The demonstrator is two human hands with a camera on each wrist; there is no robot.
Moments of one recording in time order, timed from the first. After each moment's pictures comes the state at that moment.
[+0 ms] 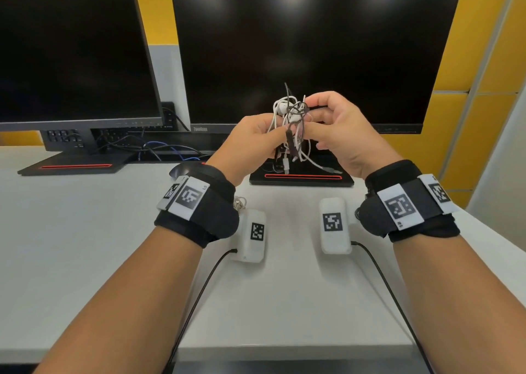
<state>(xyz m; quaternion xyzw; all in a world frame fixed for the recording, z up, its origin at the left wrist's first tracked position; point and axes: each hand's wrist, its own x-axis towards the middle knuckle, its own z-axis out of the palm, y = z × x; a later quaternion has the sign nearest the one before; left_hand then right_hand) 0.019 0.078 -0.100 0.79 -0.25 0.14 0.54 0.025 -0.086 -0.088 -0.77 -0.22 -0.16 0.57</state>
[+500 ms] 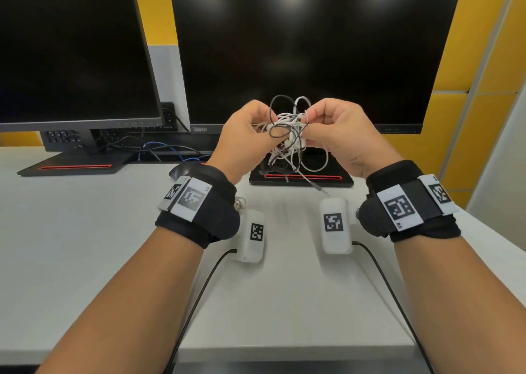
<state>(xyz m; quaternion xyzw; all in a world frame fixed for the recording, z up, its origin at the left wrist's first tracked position) 0.032 0.083 -0.105 0.78 -0.19 0.26 0.53 0.029 -0.087 -0.090 -0.76 -0.23 -0.16 0.59</state>
